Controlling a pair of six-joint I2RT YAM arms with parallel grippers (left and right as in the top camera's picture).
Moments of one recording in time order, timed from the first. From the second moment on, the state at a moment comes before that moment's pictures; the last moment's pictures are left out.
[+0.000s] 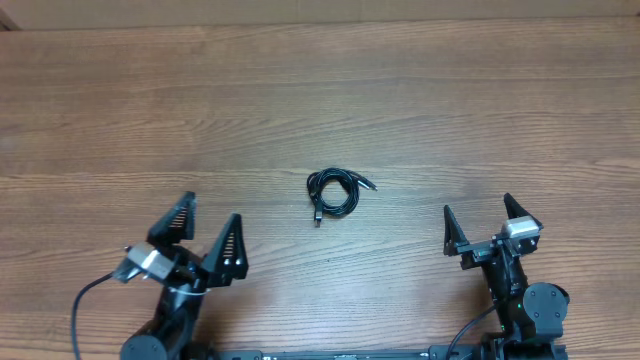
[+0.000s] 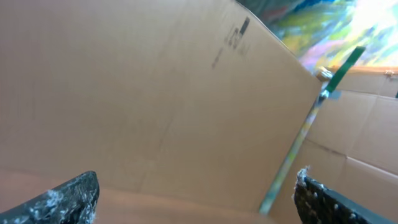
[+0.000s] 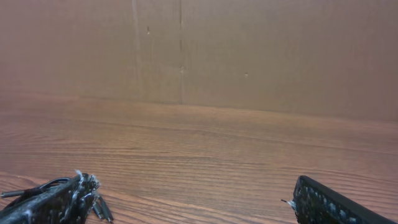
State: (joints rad) left arm -0.04 0.01 0.10 0.34 0.29 -0.63; right arm 0.01 0.01 0.02 -0.02 -0.18 -0.01
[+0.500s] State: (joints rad) left arm -0.04 0.43 0.97 -0.51 0.40 -0.29; right arm 0.01 0.01 0.02 -0.02 -0.18 0.00
